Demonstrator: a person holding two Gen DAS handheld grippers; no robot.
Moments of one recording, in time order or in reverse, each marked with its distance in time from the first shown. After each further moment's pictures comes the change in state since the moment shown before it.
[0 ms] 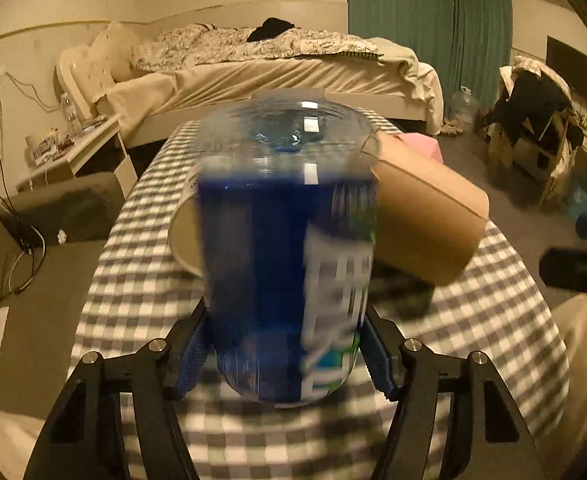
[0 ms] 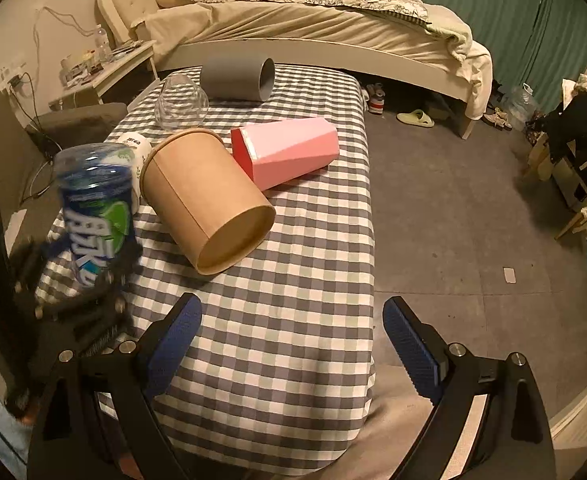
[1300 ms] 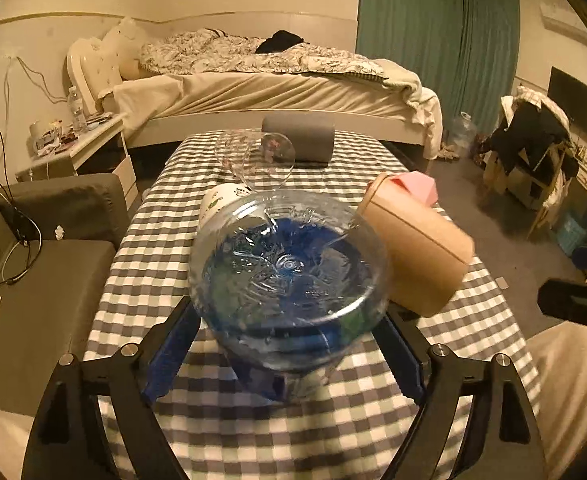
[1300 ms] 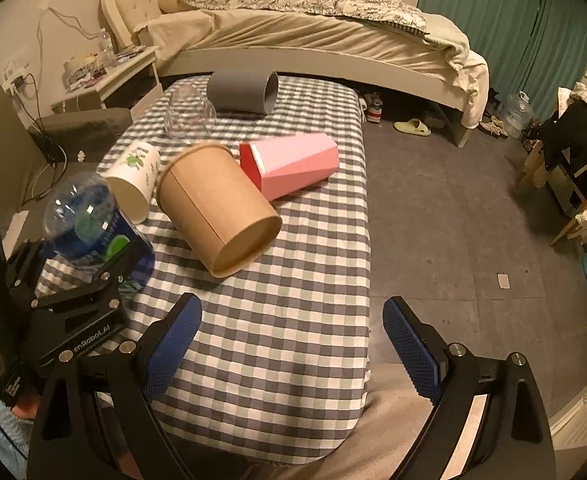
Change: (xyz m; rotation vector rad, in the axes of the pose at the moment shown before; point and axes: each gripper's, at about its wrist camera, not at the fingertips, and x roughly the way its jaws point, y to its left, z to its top) left arm -0.030 0.018 0.011 -0.075 -0.055 -0.029; right arm -0.030 0.006 0.002 -0.003 -0.042 -0.012
